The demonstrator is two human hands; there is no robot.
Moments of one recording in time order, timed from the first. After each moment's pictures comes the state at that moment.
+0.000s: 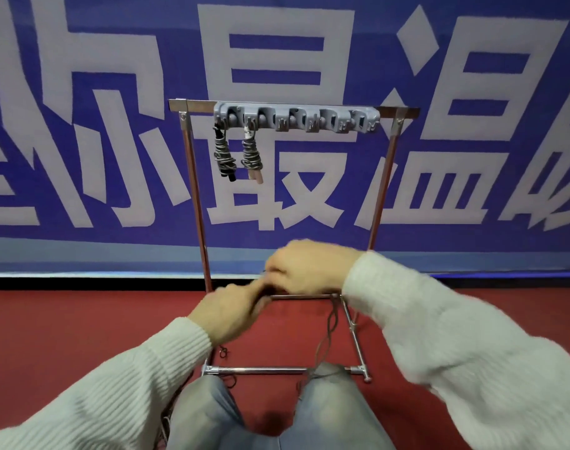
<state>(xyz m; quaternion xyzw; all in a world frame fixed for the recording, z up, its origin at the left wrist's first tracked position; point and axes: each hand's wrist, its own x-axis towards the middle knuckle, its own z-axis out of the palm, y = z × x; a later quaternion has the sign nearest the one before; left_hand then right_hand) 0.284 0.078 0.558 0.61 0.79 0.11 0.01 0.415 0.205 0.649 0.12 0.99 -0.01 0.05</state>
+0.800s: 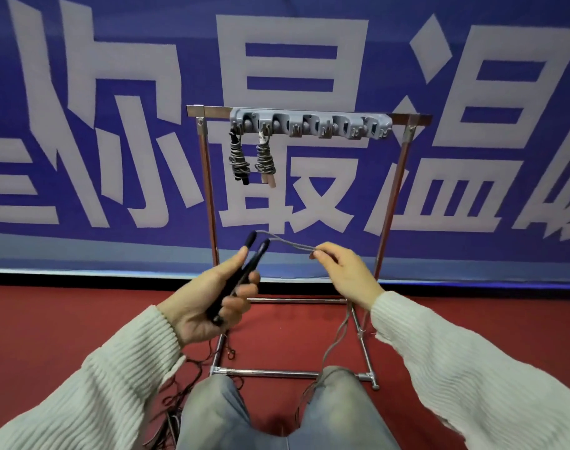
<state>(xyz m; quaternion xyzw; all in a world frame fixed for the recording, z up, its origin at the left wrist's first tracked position) 0.279 0.039 0.615 0.18 0.45 0.61 0.62 0.436 0.260 0.571 0.27 0.86 -0.33 -0.27</state>
